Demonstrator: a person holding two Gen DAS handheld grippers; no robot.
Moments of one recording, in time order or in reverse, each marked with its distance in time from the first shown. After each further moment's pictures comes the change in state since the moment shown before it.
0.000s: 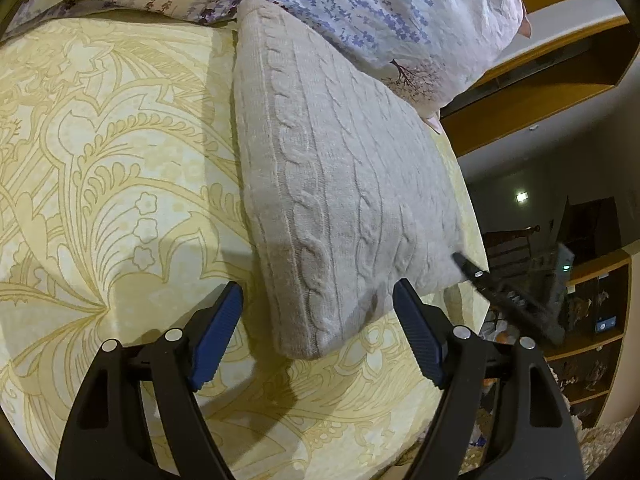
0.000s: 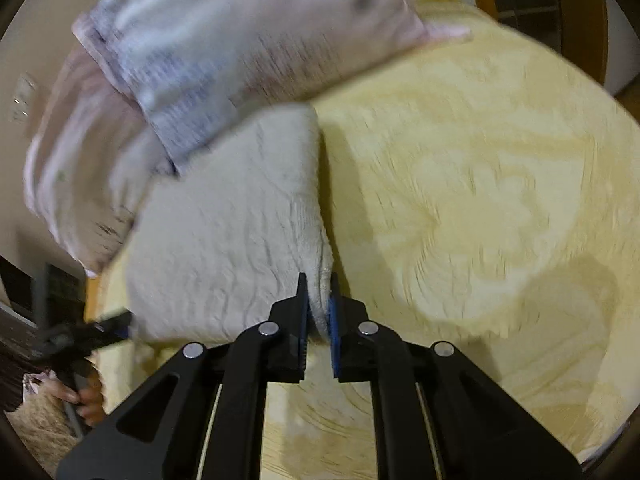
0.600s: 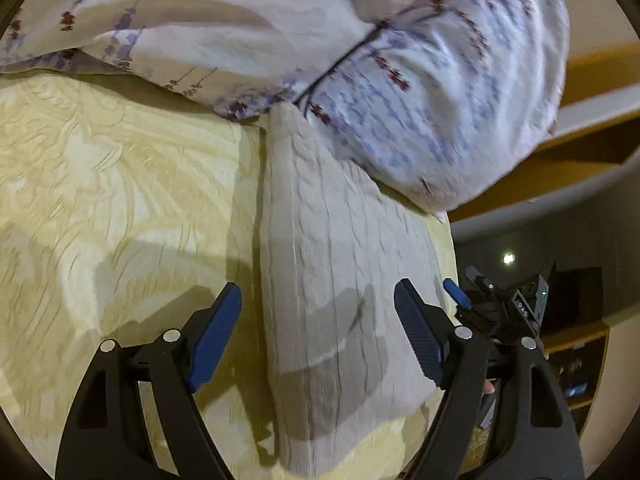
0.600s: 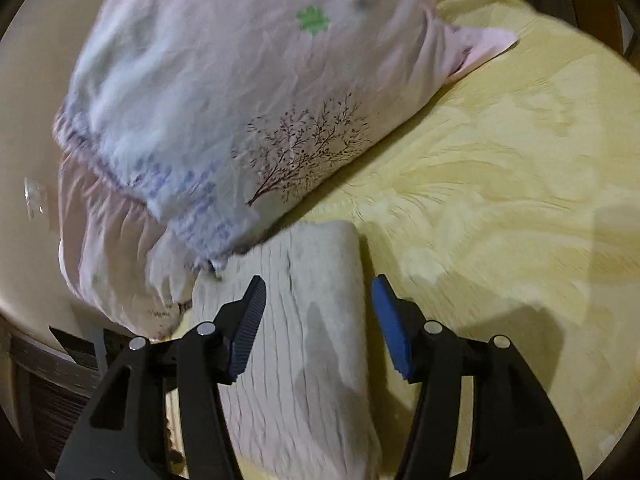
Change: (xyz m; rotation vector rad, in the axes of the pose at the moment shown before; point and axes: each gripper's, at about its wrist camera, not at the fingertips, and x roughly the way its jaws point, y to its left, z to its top) left arm -0.014 0.043 0.090 -0.192 -0.125 -0.053; right arm 0.049 -0.010 0.127 0.185 0.009 0.241
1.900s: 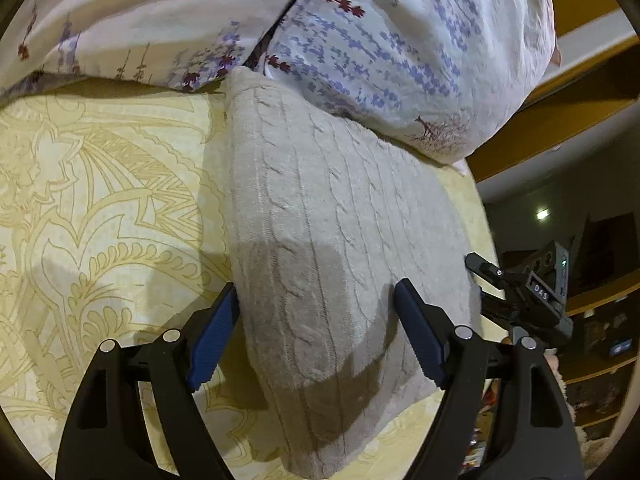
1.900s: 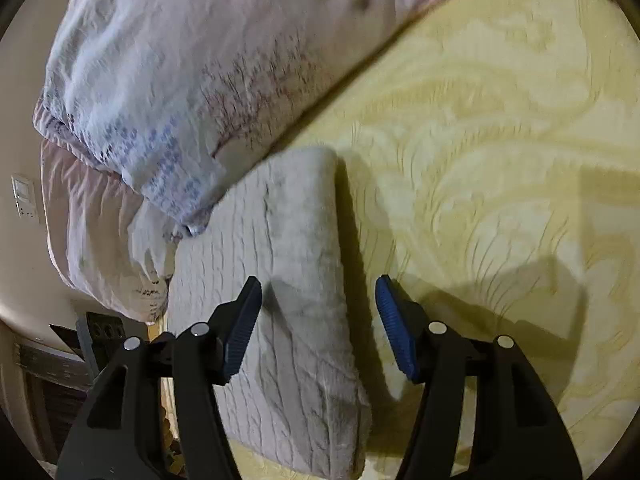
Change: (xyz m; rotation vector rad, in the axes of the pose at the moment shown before) left arm 0.027 -0.049 -0.041 0.185 0.060 0.147; right arm 0.005 -0.024 -0.049 0.050 0.085 -0.012
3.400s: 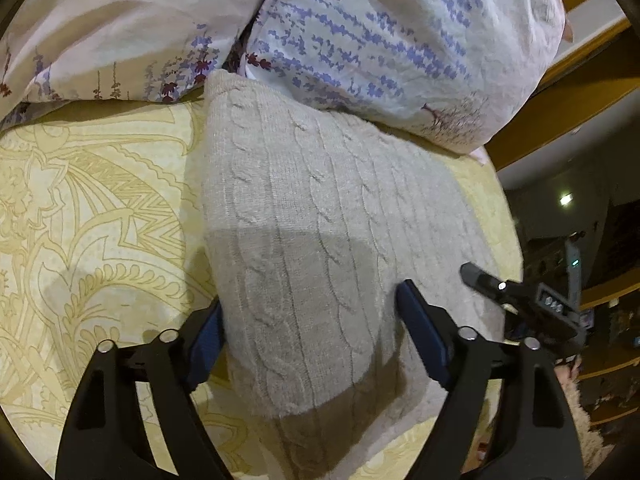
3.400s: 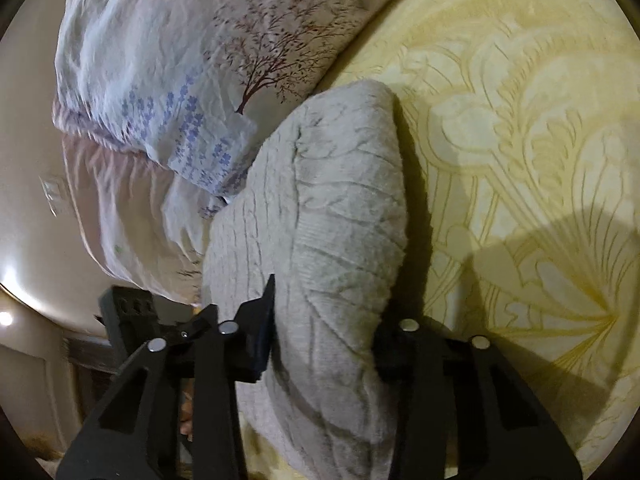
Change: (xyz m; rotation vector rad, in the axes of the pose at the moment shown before) left arm 0.027 -0.027 0.016 0.030 0.015 0.065; right arm 0.029 0.006 -0.008 0.077 0.091 0.219
